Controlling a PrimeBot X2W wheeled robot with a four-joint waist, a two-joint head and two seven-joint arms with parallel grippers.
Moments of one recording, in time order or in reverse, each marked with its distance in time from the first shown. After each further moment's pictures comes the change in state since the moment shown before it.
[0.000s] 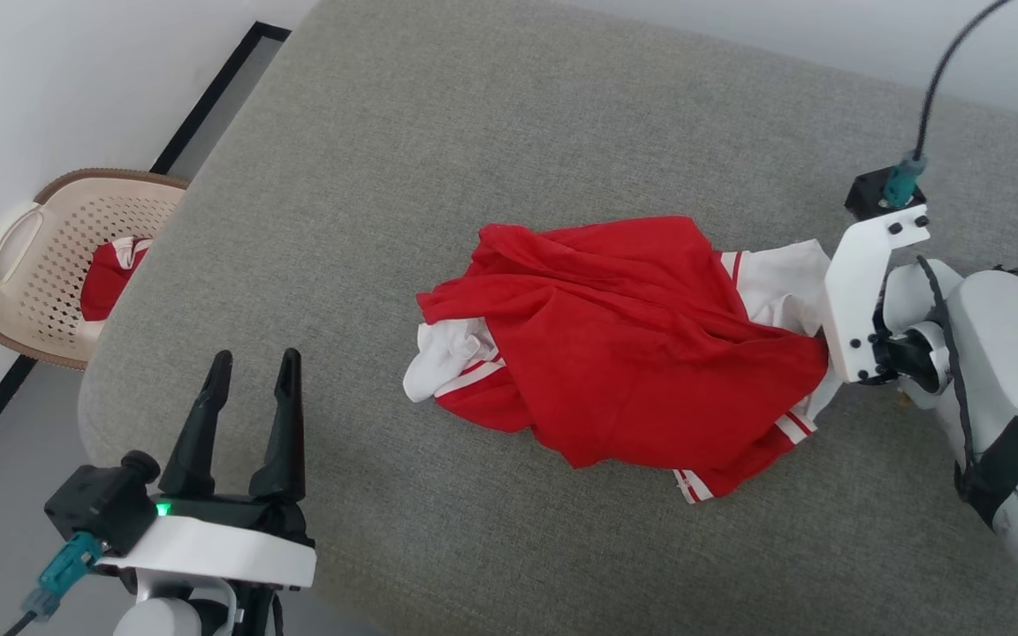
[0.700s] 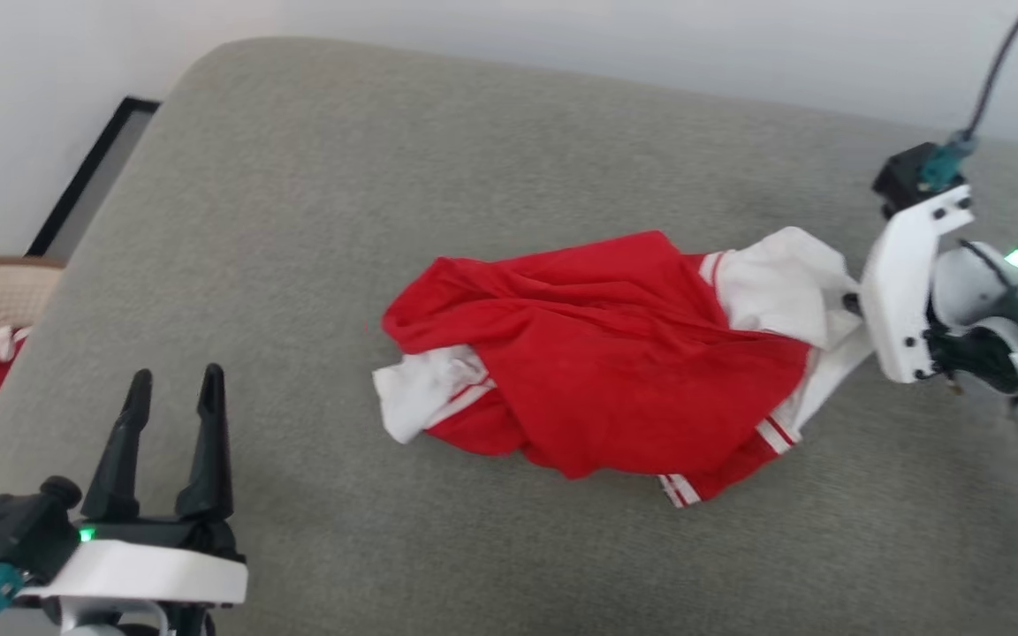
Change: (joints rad) left arm 0.051 0.042 0.089 -0.031 -0.002 -0.001 0.000; right arm 0.018 -0.198 0.183 -0.281 0.281 0.004 0.009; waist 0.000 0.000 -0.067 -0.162
